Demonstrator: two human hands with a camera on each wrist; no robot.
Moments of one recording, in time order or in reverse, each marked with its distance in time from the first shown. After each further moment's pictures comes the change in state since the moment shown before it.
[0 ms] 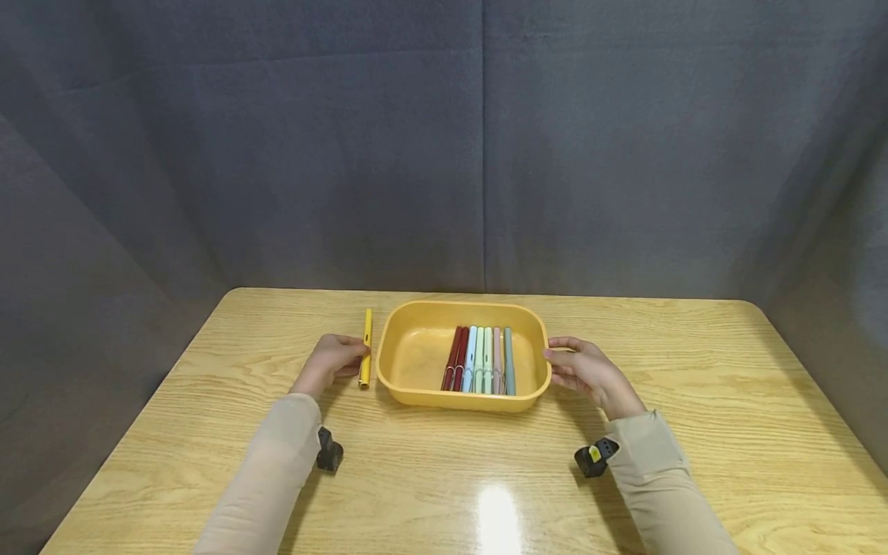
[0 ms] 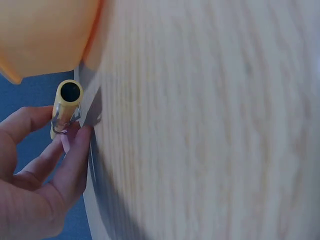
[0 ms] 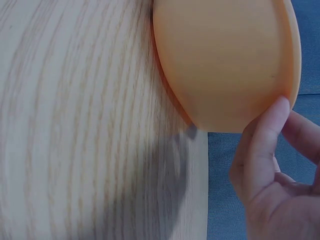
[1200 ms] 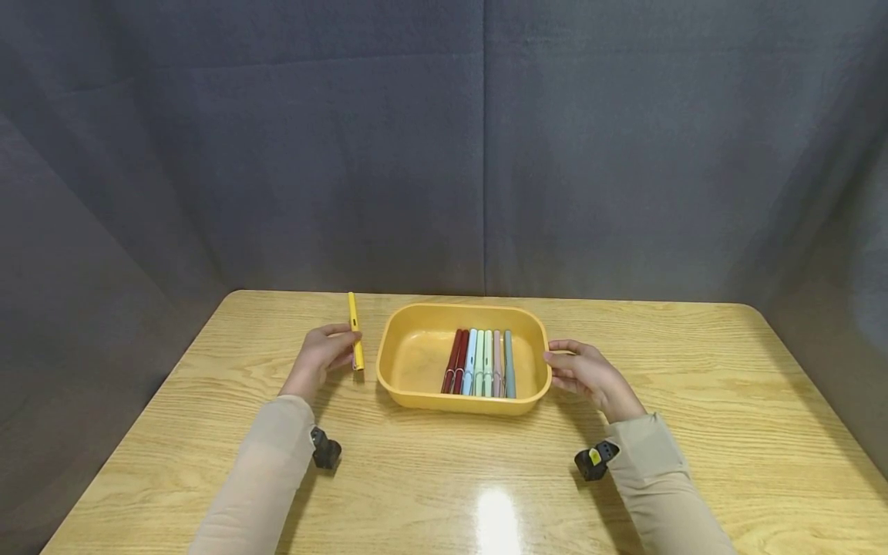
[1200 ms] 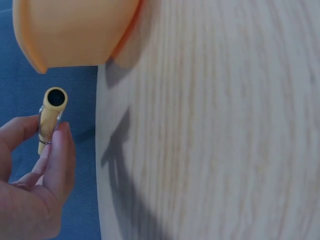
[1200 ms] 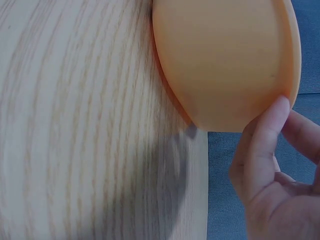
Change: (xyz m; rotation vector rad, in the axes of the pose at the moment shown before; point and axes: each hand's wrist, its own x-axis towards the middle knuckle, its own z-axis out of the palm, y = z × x) left_hand -0.002 0.012 -0.014 -0.238 0.058 -0.013; right_hand 0.000 0.000 0.000 -0.018 0.002 -0.008
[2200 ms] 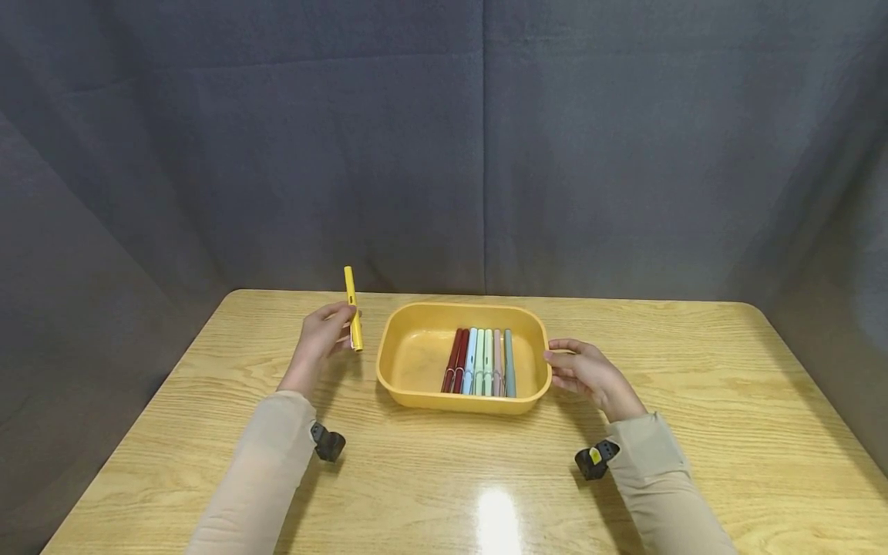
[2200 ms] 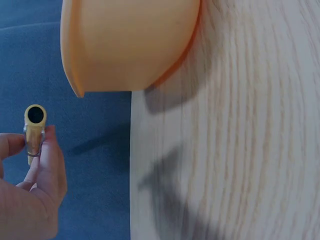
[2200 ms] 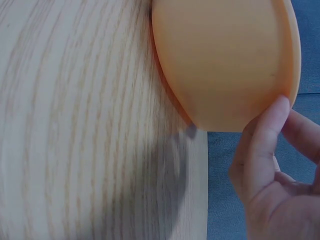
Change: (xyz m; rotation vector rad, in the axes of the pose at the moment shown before) left_hand -0.013 0.029 0.007 -0.109 0.042 0.067; right_hand -0.001 -0.002 0.001 0.007 -0.019 -0.005
